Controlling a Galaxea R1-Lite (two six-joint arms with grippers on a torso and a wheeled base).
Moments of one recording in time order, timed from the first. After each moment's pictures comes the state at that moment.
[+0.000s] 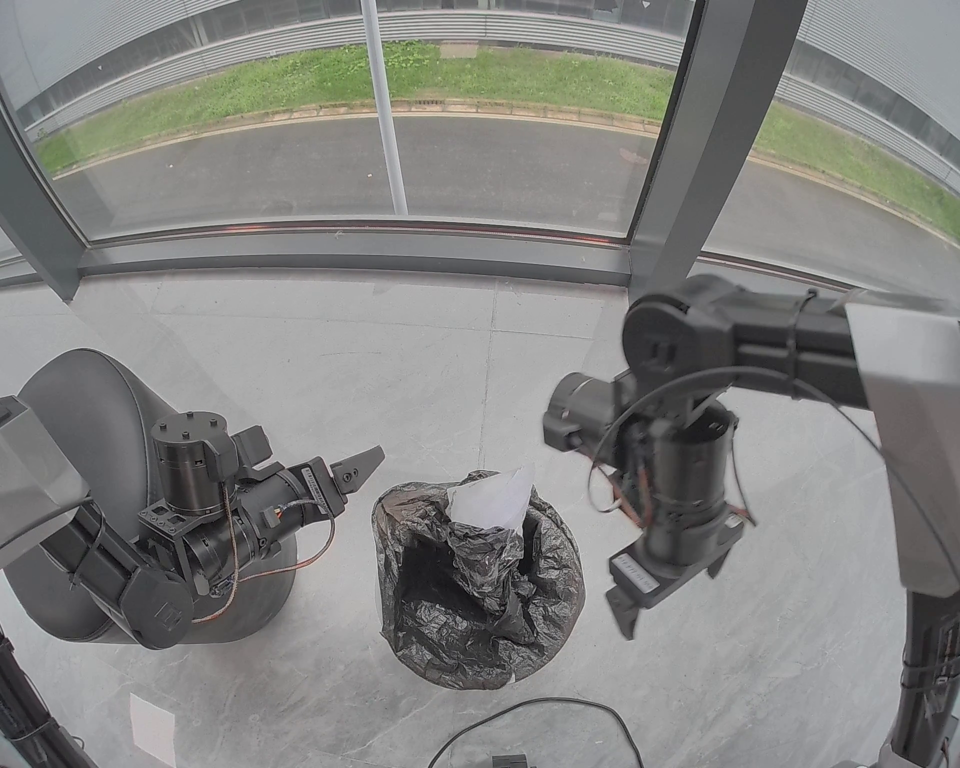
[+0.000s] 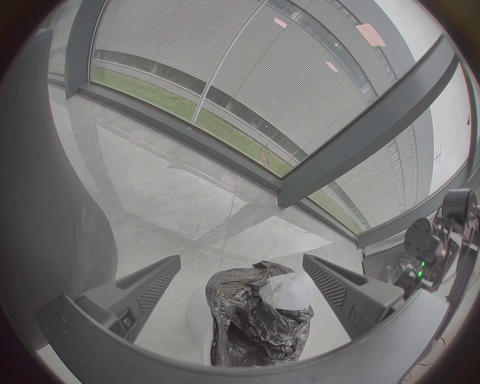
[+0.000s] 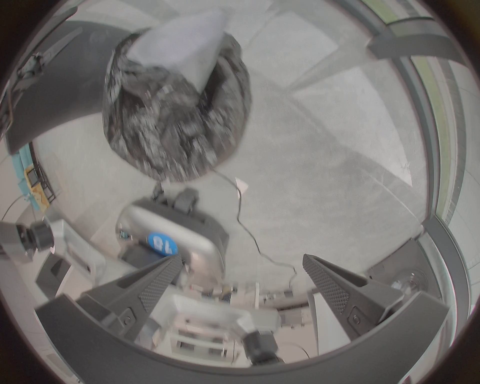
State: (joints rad) left arm -0.35 1.92 -0.56 -1.09 -0.09 -0.48; right arm 0.69 2.24 -2.00 1.46 -0.15 0.27
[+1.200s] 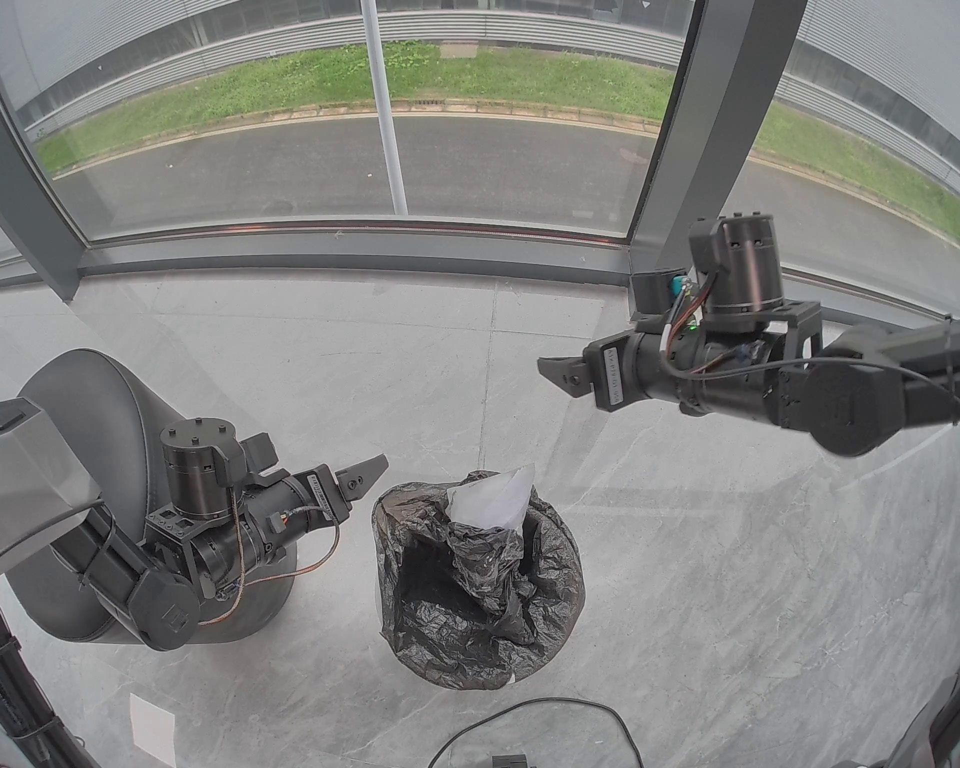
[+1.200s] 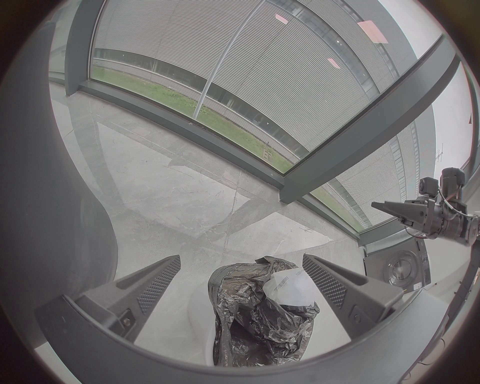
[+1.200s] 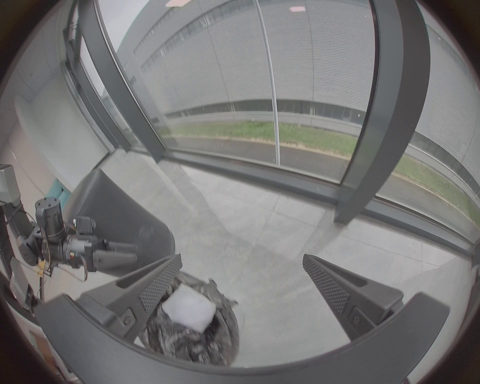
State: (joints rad) left arm -0.35 1.95 -0.57 -1.09 -0.09 -0.48; right arm 0.58 1.88 -1.31 -0.24 -0.11 -0.01
